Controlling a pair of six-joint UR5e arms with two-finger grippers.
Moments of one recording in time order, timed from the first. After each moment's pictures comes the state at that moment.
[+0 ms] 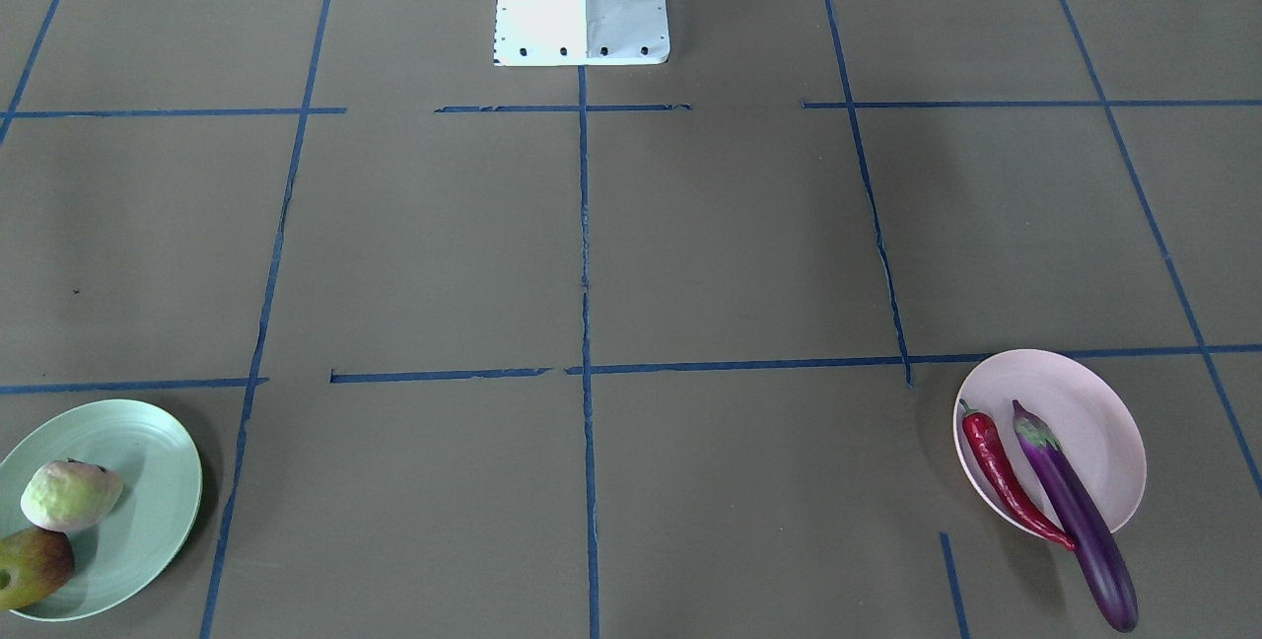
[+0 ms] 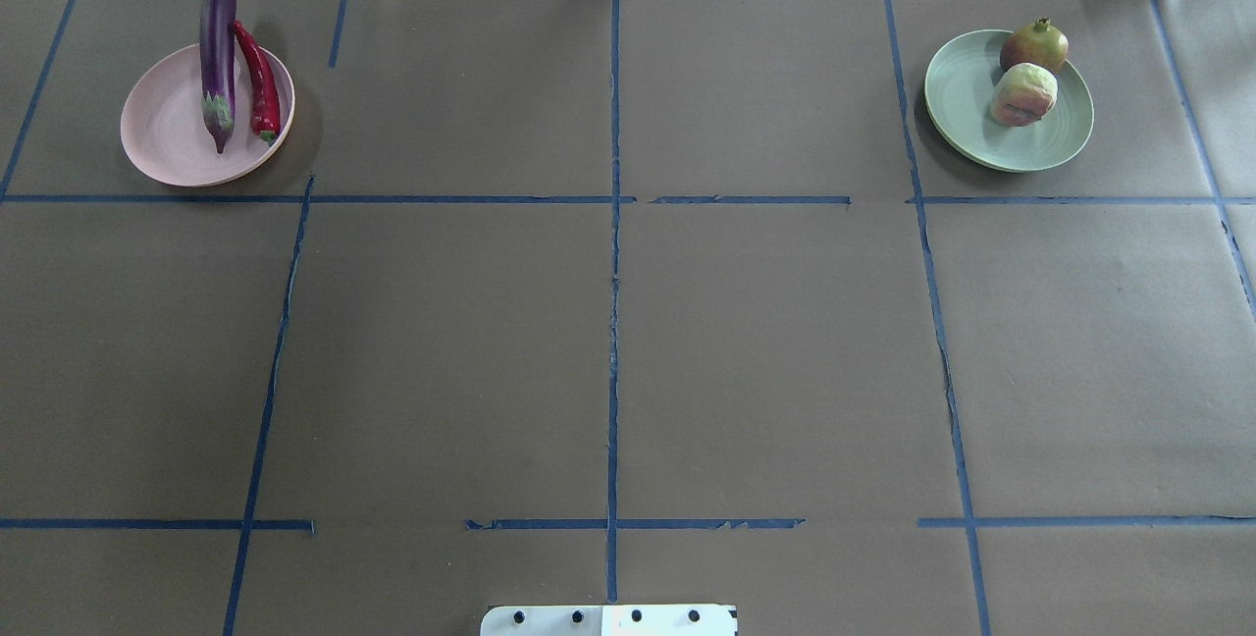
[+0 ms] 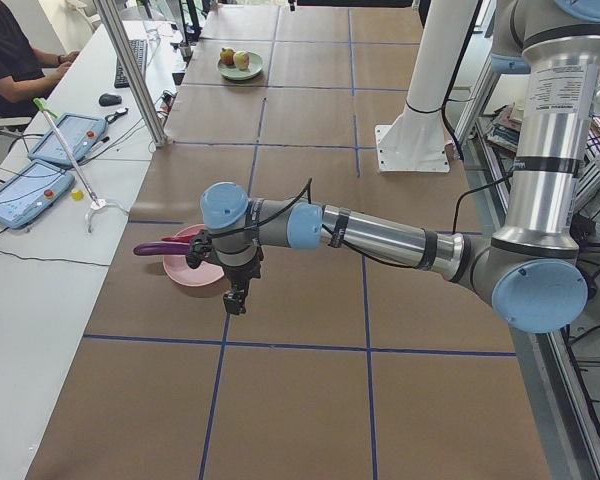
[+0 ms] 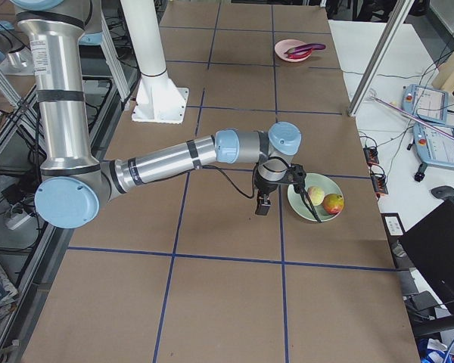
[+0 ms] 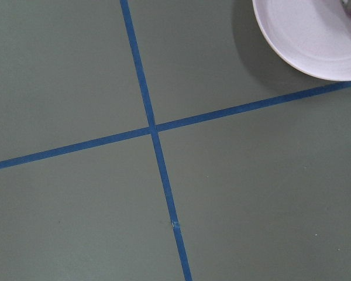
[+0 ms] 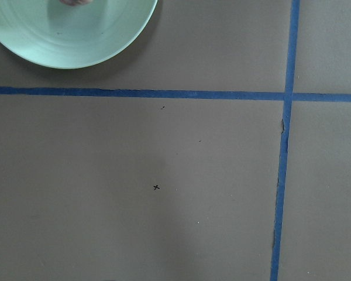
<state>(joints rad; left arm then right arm) -1.51 -1.62 -1.75 -1.41 -2.33 0.16 1.41 -1.50 1.83 -1.88 2.36 0.11</state>
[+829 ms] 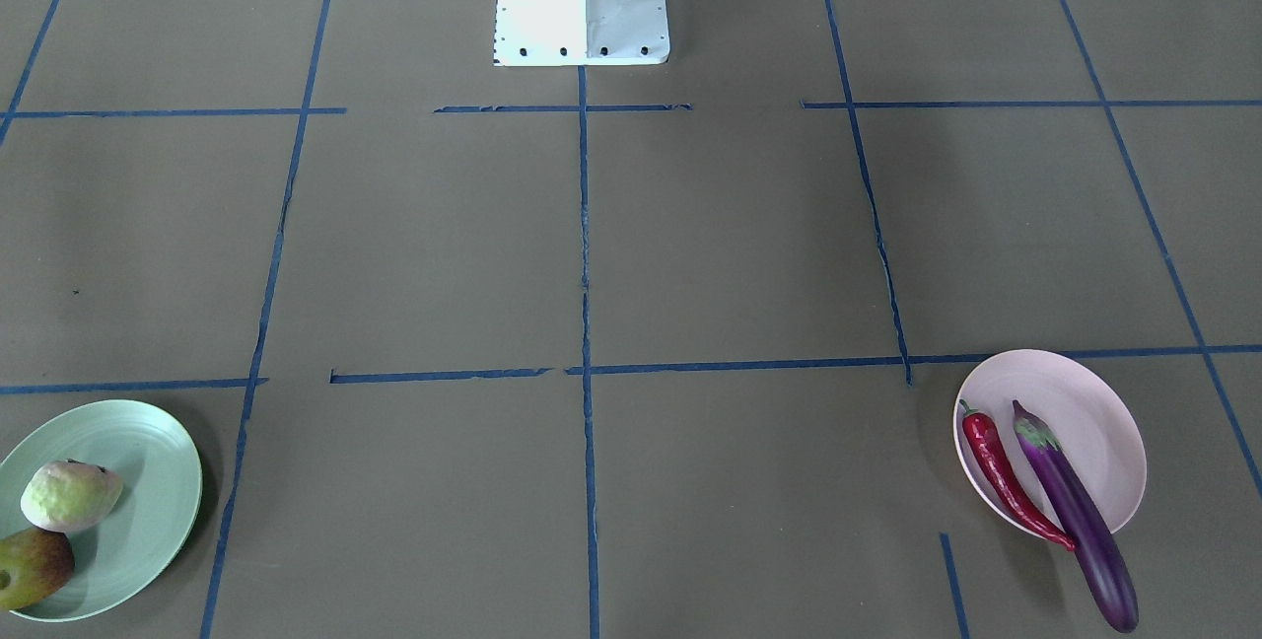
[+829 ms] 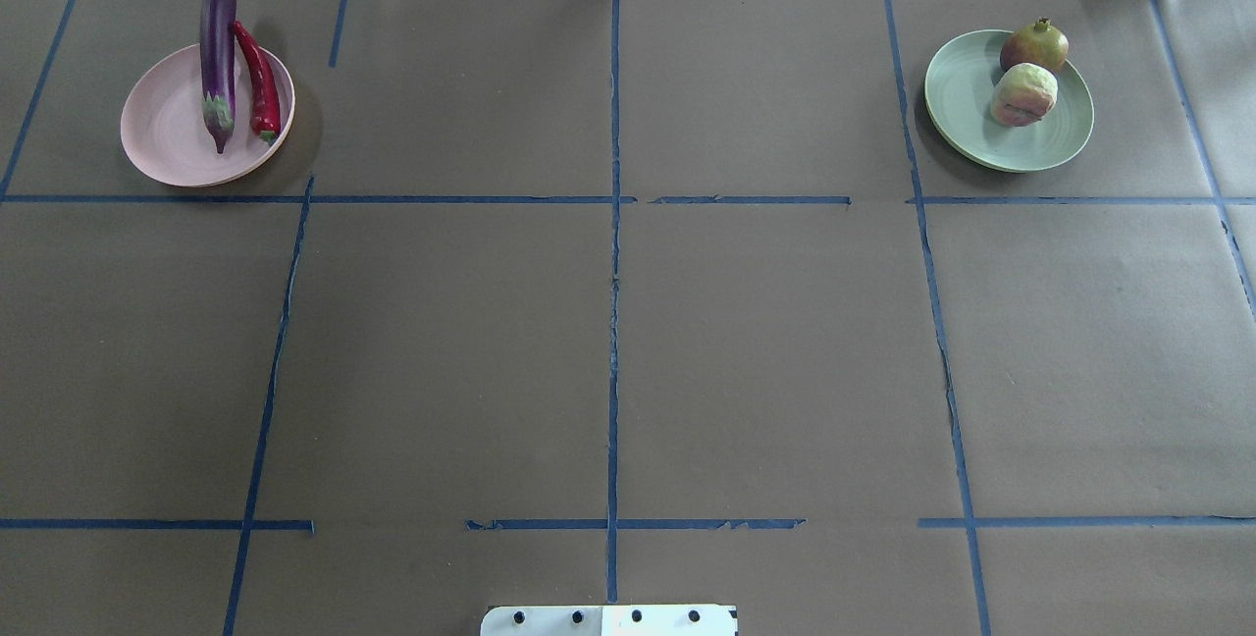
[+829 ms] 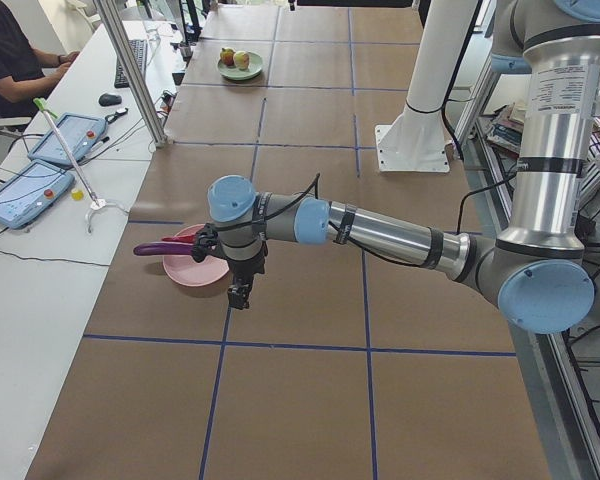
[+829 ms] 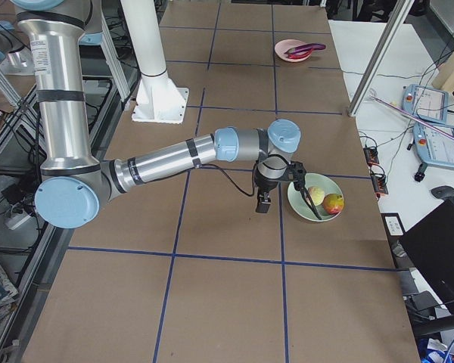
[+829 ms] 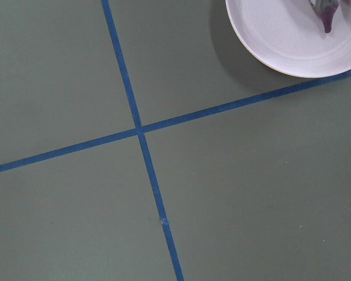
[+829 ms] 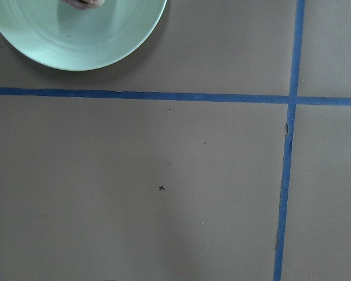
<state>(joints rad) -1.50 -1.60 -1.78 -1.41 -2.33 0.16 1.41 -1.50 1.85 -1.88 2.36 0.11</state>
